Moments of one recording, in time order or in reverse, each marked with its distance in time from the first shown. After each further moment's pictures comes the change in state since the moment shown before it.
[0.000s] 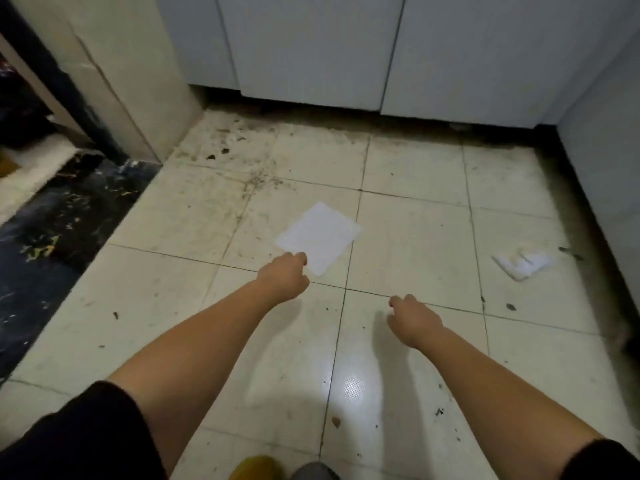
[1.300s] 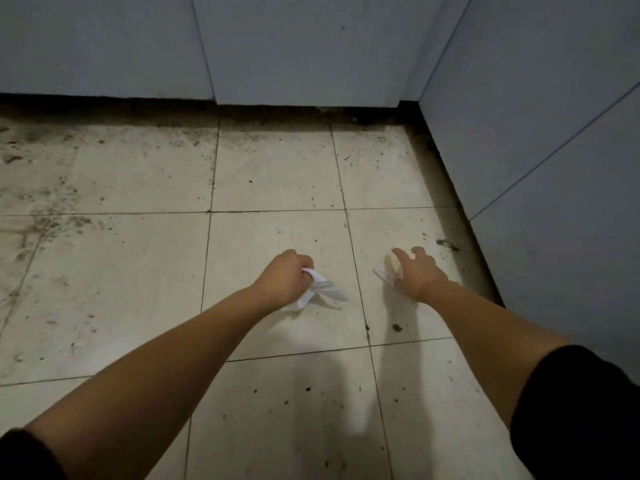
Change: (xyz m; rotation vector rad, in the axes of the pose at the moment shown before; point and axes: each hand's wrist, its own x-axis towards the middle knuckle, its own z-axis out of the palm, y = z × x) left_hand 0.160 0.248 0.044 -0.250 -0.104 0.409; right_hand 0.132 0.265 -0.095 0.112 0.084 0.315
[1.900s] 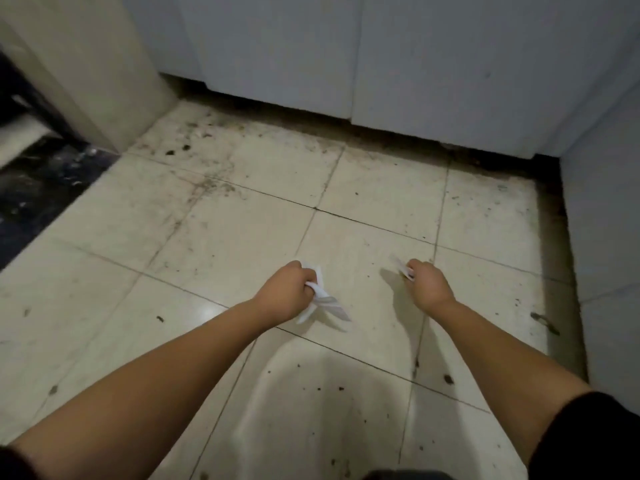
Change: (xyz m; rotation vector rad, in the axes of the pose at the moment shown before) left_hand -0.110 -0.017 -0.030 0.048 0.283 -0.290; right_hand 0.011 -0.092 -0.009 0.138 0.098 -0.463
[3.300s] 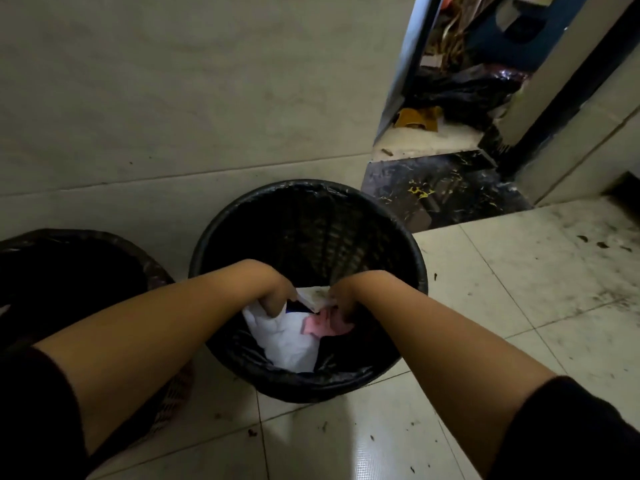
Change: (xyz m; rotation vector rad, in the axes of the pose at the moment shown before) left_hand -0.501 -0.539 -0.150 0.032 -0.516 -0.772; right_hand -0.353 -0.714 0.346 -1.273 -0.772 -0.982
